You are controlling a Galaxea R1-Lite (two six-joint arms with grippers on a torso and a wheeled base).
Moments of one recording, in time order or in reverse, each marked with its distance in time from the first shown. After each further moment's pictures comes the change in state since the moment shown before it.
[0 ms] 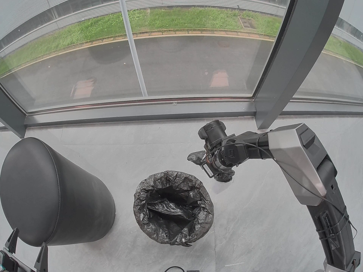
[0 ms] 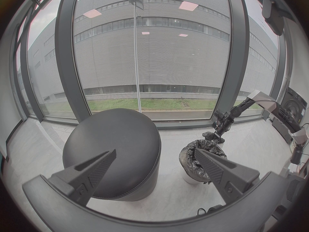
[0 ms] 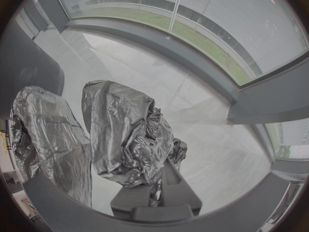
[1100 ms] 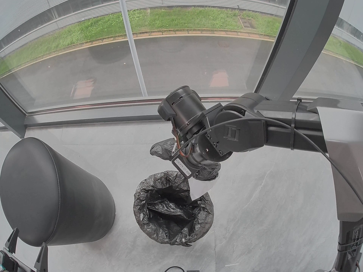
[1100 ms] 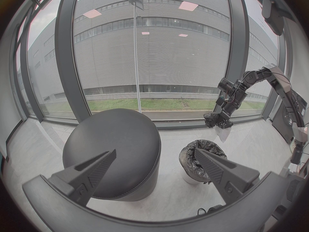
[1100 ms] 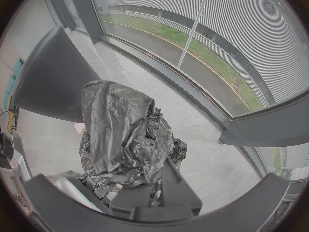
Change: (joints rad) left arm 0.000 0.000 0.000 -0.001 0.000 0.001; right arm 0.296 -0.329 0.000 0.301 -0.094 0.052
